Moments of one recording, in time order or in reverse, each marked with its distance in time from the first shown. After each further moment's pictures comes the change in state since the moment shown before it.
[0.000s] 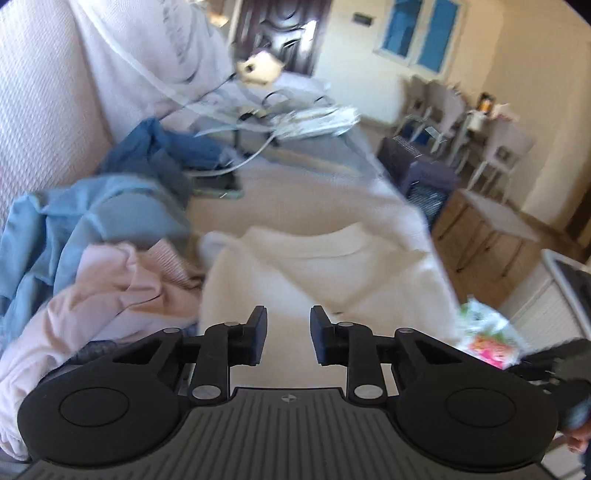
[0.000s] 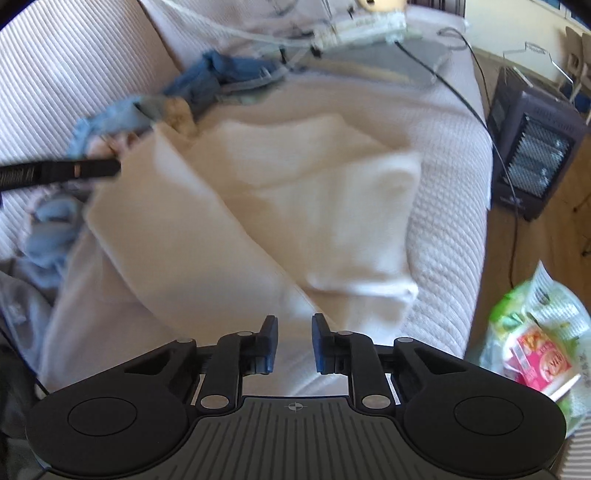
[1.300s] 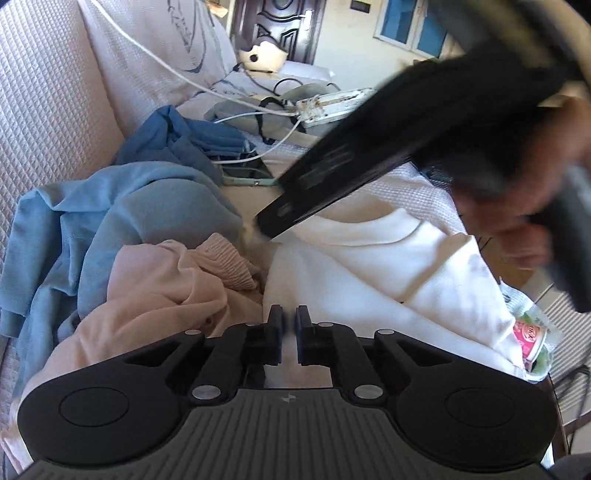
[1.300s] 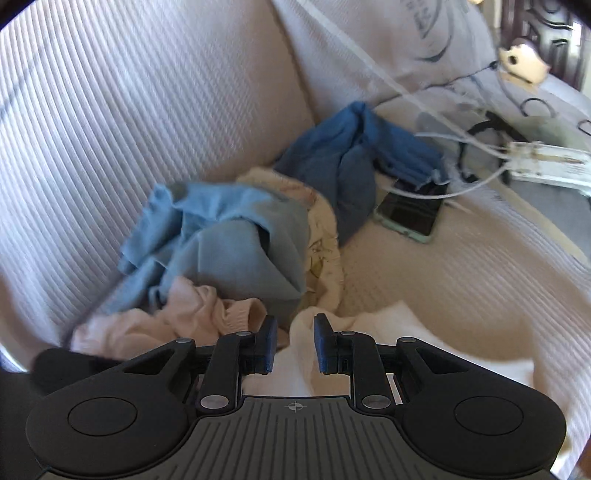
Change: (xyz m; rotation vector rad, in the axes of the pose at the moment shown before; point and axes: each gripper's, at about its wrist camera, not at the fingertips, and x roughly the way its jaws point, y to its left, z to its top) left arm 0.011 0.036 0.002 0.086 -0.024 -0.028; right arm 0.071 0.168 0.200 -0.310 -0.016 0.234
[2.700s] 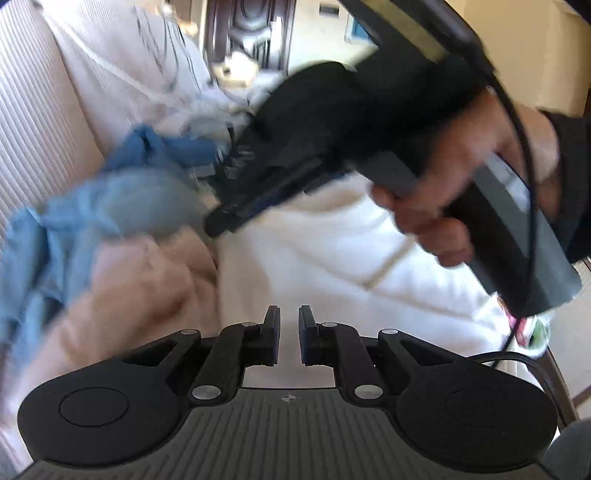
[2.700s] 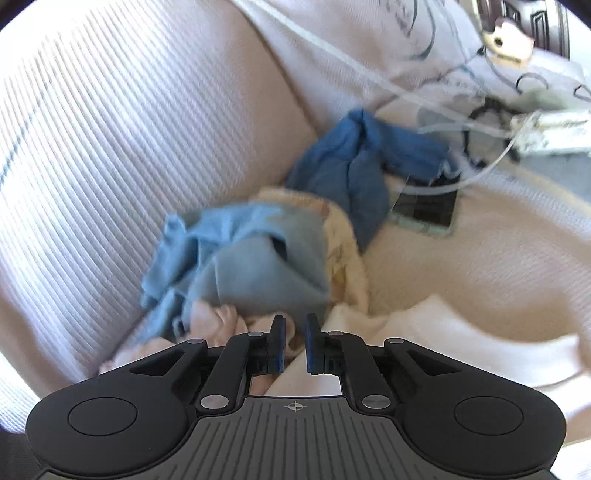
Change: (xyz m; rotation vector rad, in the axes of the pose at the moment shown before) left arm -0.006 -0.026 -0.023 0.073 0.027 -0.015; right arm 0.011 -0.007 -0.017 0.134 -0.099 0.074
